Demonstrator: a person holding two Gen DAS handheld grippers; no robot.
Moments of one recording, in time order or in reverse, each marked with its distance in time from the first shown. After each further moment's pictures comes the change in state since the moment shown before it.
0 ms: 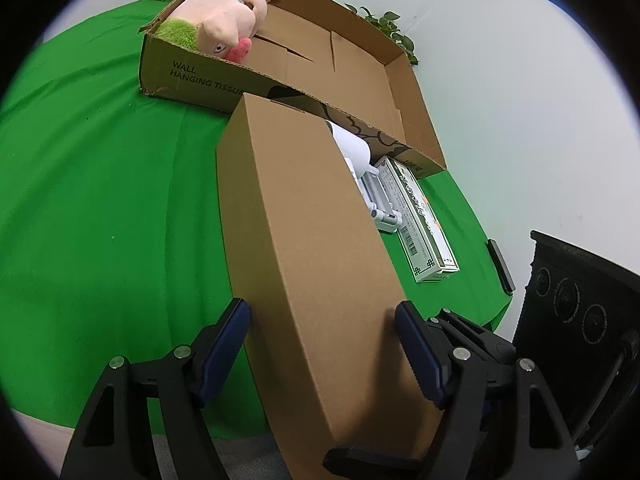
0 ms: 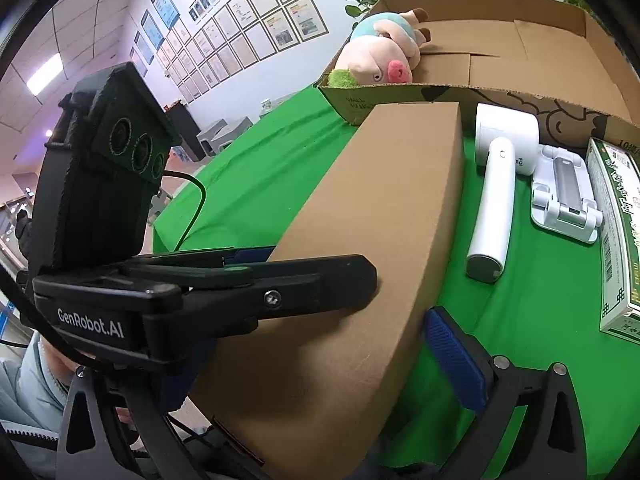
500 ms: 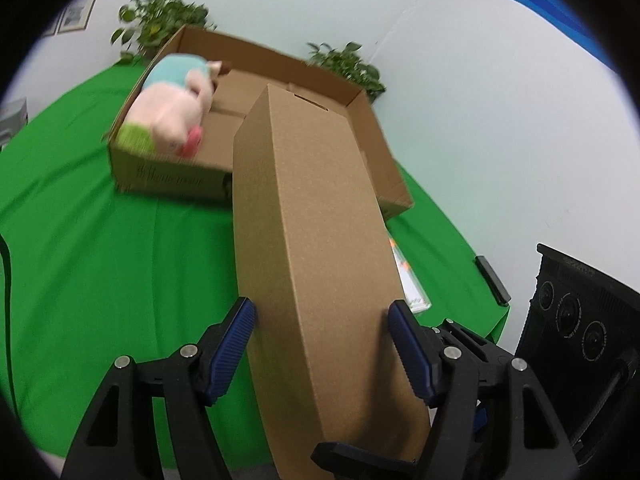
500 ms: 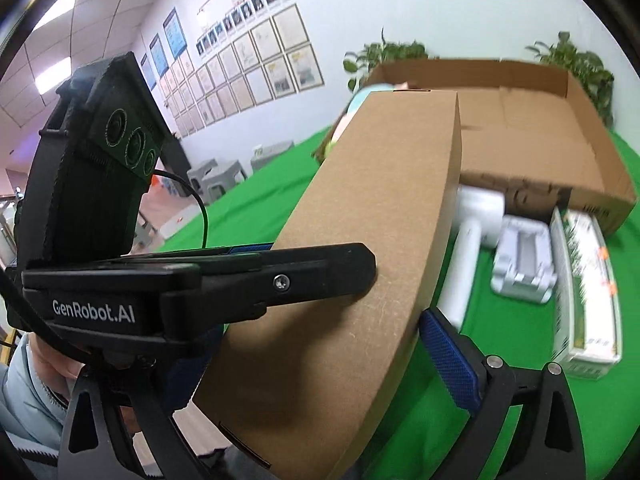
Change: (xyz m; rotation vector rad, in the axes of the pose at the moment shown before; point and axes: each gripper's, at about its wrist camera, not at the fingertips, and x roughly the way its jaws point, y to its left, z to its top) left arm -0.035 -0.043 0.028 0.151 -0.145 0.002; right arm -0.046 0.012 0.026 -0.065 -0.213 -0.088
